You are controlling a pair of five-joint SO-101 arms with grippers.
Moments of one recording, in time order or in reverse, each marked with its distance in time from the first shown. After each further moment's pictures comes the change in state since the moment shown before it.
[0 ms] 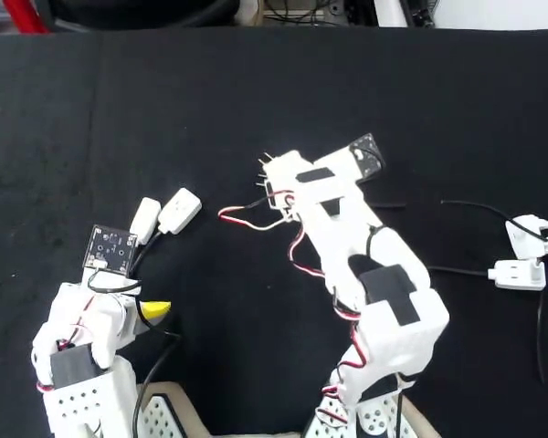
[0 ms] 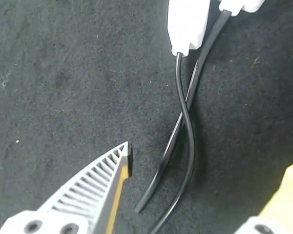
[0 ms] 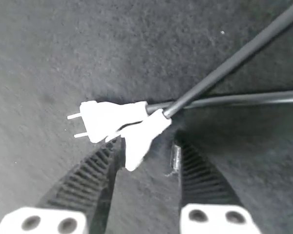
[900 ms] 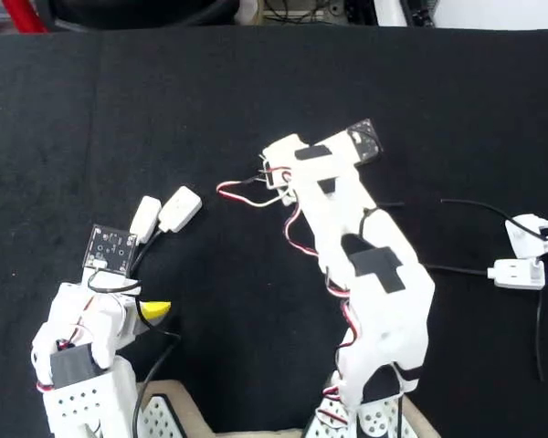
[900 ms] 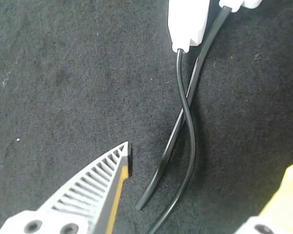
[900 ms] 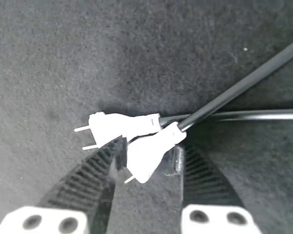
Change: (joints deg) left arm 0.0 0.0 0.0 0.0 0.0; right arm 1.7 12.6 -16.9 9.7 -0.6
